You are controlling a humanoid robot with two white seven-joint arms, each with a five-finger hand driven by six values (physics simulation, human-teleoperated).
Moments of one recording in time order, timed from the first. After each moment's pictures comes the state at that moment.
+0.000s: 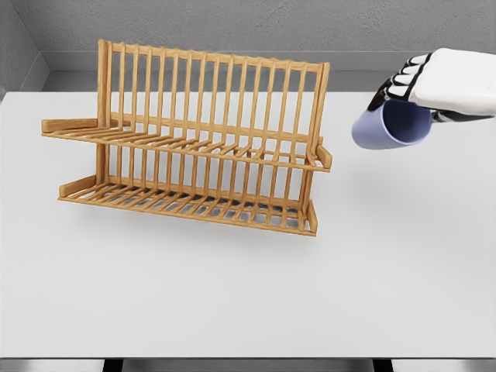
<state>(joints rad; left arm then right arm) 0.01 0.00 -0.07 -0.02 -0.07 -0.09 -0.02 -0.77 -1.06 0.50 -1.73 0.27 -0.60 0.61</state>
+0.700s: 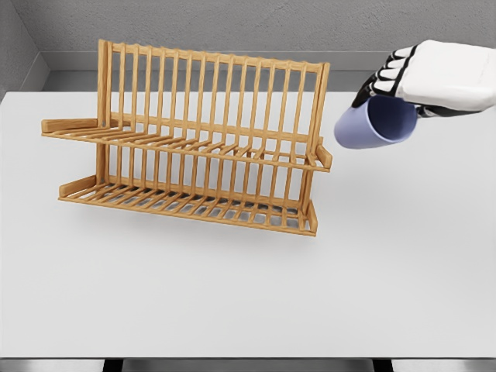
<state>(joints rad) 0.01 0.00 -0.07 -0.02 -0.07 -0.09 -0.02 -0.81 -1.03 0.51 -1.75 0.22 -0.61 0.61</state>
